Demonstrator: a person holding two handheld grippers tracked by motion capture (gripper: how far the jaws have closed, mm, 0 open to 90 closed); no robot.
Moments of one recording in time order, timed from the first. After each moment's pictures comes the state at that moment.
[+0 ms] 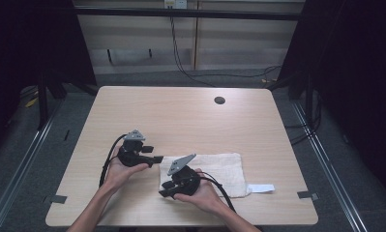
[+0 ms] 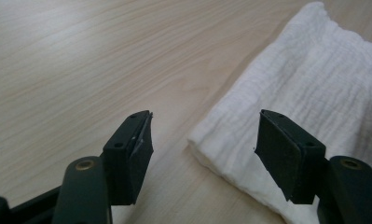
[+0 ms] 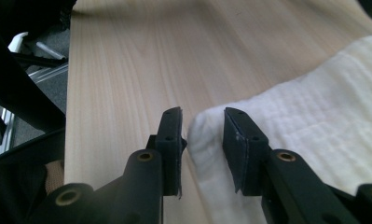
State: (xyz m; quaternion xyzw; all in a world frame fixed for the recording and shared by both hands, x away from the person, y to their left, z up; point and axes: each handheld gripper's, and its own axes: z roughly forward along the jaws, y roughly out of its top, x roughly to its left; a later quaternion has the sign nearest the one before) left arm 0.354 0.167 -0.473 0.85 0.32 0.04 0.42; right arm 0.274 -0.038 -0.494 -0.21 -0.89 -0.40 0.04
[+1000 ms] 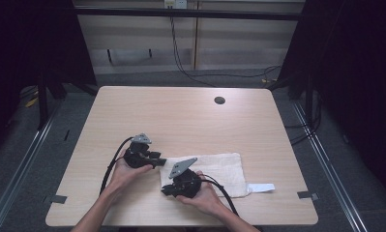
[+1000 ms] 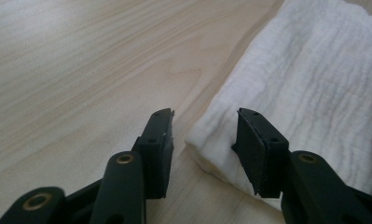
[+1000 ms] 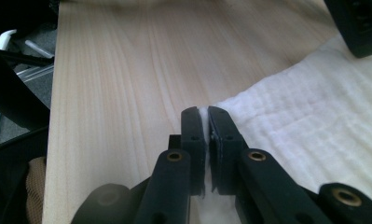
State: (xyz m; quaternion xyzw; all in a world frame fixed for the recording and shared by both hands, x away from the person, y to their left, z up) left arm 0.362 0.158 -0.496 0.86 0.32 0.00 0.40; right arm 0.270 -0.043 -0.503 -0.21 -0.89 -0.40 0.02
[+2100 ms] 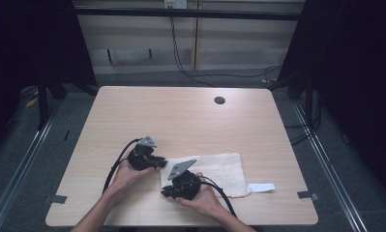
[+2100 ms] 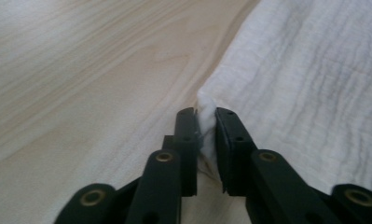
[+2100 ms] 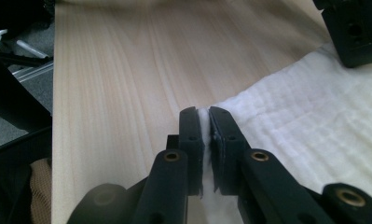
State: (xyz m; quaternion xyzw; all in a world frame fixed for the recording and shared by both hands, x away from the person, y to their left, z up) left arm 0.356 0.146 -0.498 0.88 0.28 0.01 0.38; right arm 0.264 -0.040 -0.500 -0.22 -0.89 -0.39 0.01
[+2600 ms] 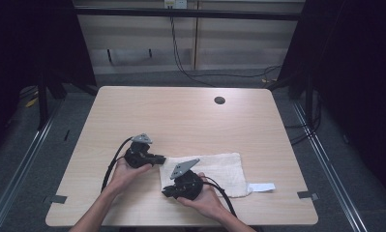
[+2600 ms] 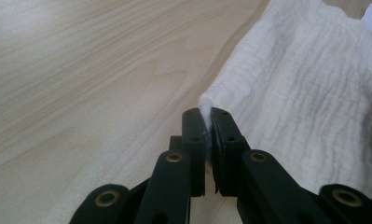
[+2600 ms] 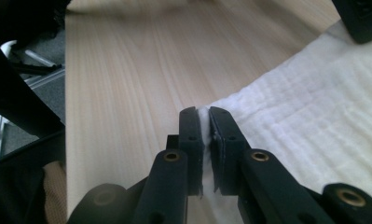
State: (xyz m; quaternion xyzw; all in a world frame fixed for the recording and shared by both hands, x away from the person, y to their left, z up) left arm 0.362 0.155 -0.492 0.86 0.30 -0.02 0.41; right arm 0.262 -0.046 -0.496 -0.23 -0.88 -0.41 0.02
